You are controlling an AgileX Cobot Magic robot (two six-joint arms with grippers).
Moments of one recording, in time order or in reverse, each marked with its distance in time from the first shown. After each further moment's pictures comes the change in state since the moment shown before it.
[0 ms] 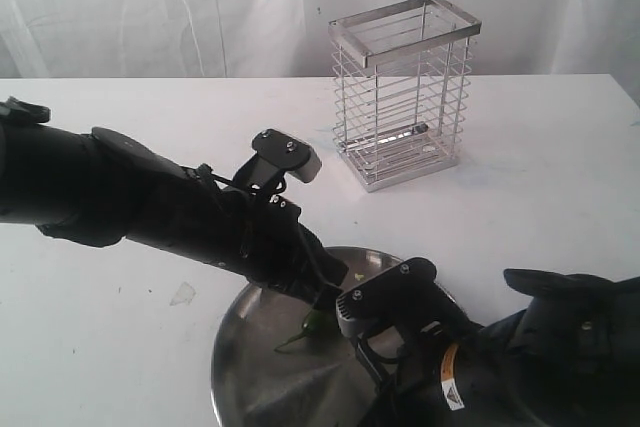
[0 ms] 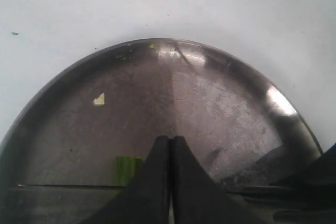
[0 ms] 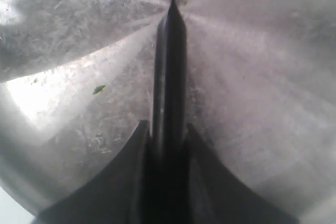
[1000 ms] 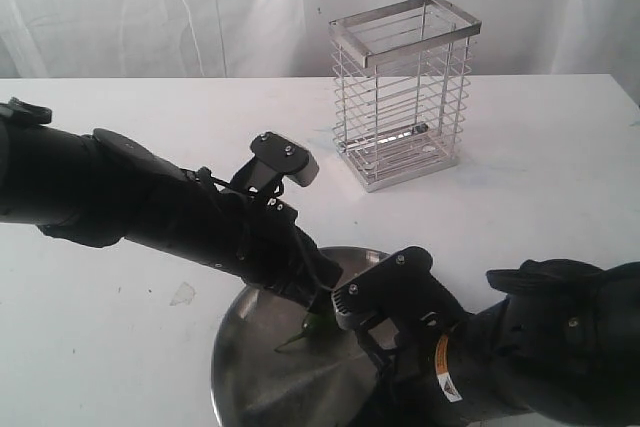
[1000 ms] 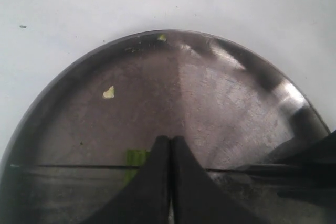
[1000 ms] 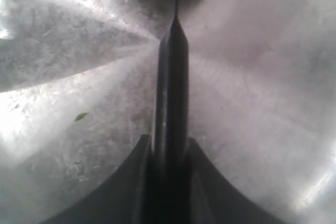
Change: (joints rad) left arm 0.006 0.009 0.000 0.024 -0.006 0.004; right arm 0.000 0.015 -0.037 -0.183 0.044 0.129
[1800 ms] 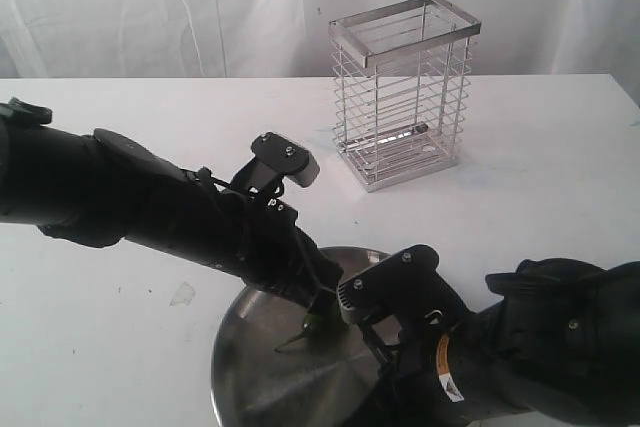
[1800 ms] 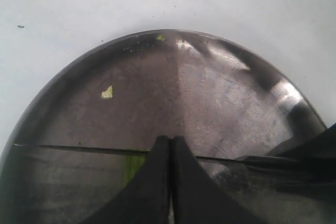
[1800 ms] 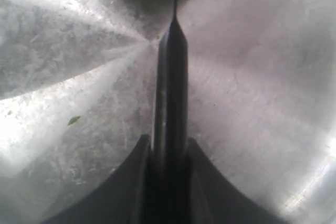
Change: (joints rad) left arm 0.000 0.000 0.000 0.000 0.002 0.000; right arm 0.000 0.000 -0.002 -0.034 0.008 0.062
